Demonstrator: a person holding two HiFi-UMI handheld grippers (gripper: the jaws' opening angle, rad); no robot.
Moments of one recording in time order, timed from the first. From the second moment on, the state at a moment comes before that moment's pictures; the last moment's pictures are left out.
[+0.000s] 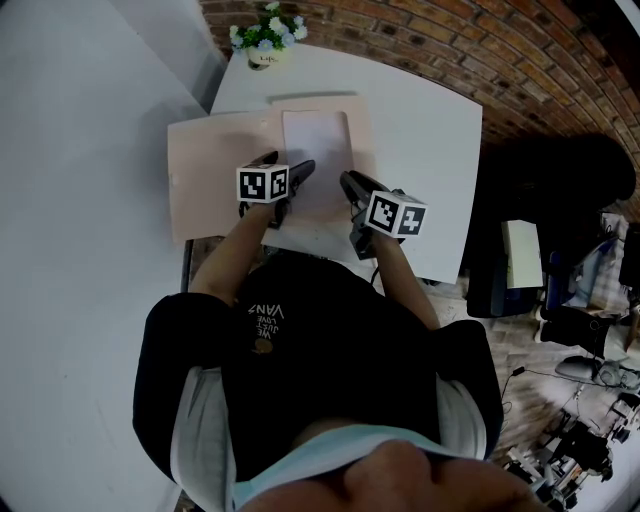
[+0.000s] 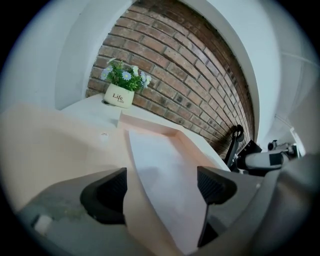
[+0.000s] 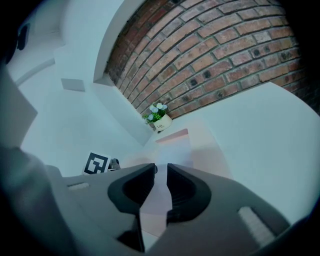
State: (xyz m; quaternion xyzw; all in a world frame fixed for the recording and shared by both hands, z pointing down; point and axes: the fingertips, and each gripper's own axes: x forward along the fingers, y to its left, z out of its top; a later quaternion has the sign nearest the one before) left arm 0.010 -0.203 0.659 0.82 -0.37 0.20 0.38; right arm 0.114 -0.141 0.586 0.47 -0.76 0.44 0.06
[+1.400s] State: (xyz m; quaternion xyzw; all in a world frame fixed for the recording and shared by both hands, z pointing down) left arm -0.033 -0.209 0.610 0.85 -0.37 0.11 0.35; right arm 0.082 -0.151 0.569 0.48 -0.78 0.41 0.06
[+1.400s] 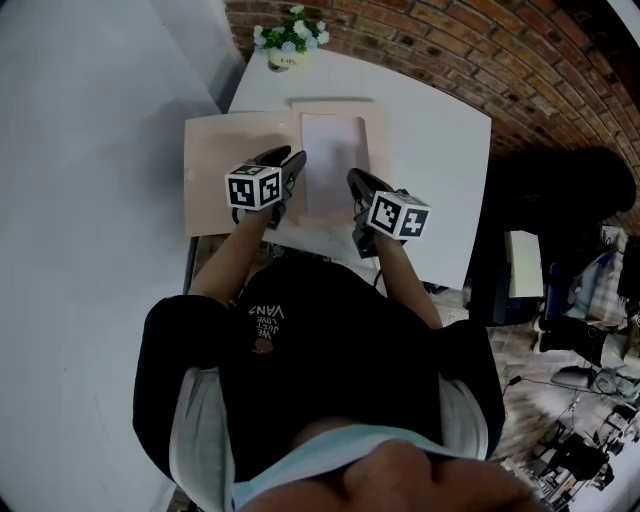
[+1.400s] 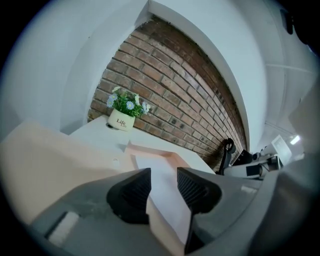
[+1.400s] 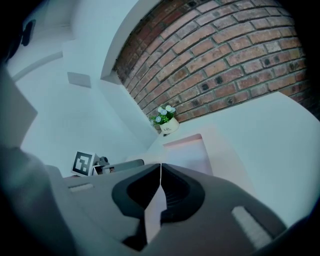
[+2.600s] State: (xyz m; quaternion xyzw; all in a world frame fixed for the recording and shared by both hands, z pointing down) left arm -0.083 -0.202 0.578 0.85 -0.40 0.05 0.33; right arm 0.052 -0.160 0.558 0.47 -0.80 0.37 0.06
